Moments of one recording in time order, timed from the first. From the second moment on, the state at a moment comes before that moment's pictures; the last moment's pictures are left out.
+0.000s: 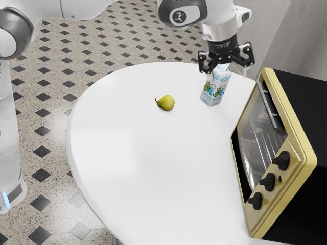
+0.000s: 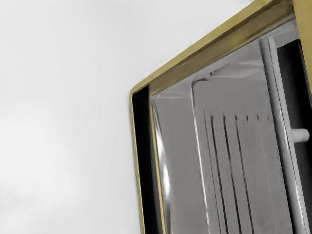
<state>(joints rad) 0.16 -0.04 -0.37 -1.51 0.11 1.99 -1.42</state>
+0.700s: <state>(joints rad) 0.14 0.03 -0.37 -1.46 0.12 2.07 -1.38</state>
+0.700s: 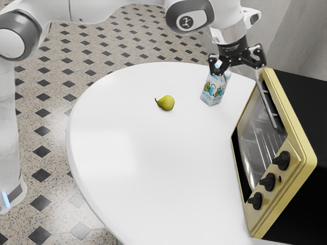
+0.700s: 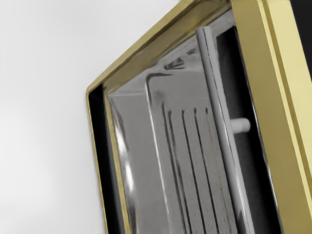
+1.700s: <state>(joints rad) 0.17 0.18 -0.34 -1.36 0.13 2.14 -1.34</state>
